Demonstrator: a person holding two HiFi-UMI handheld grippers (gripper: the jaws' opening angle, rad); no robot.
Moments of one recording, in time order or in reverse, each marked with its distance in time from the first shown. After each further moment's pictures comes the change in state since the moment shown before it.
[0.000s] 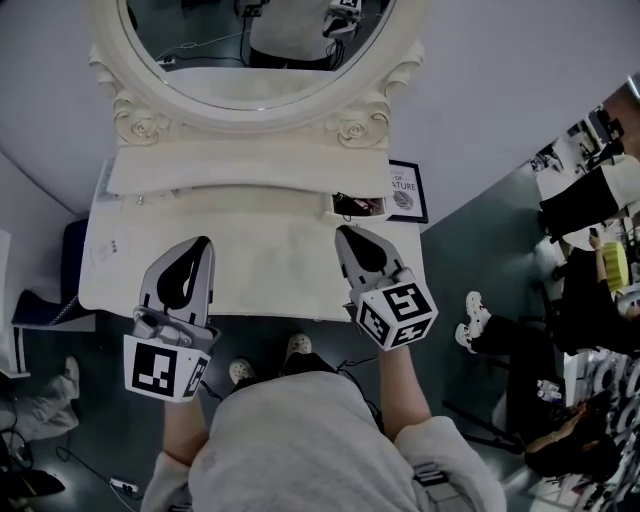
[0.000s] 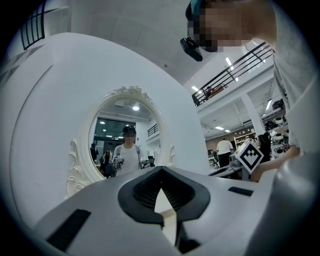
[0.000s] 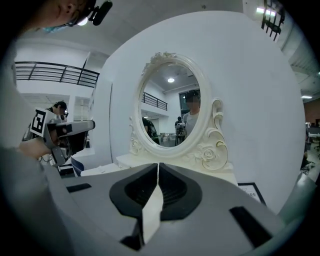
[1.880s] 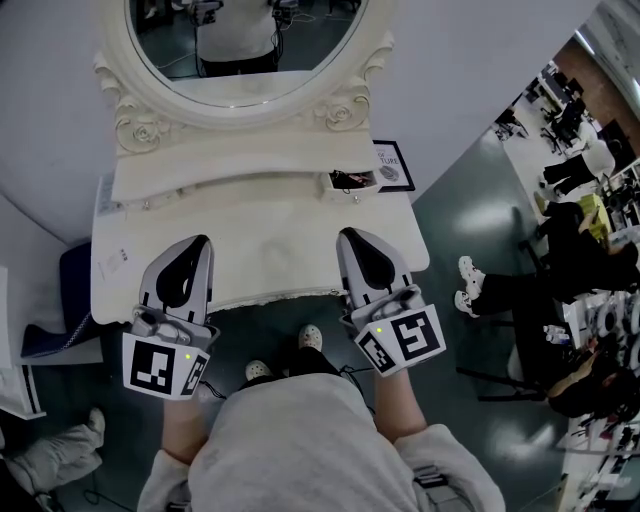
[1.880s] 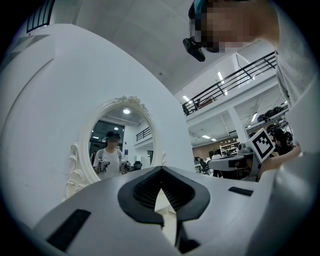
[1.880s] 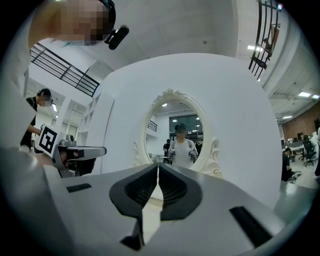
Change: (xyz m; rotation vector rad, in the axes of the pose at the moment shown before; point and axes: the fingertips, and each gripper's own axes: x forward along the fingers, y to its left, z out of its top) left arm -0.071 0.028 0.018 -0.031 -0.071 -0.160; right arm -0.074 0.121 0.062 -0.075 -0.280 -0.180
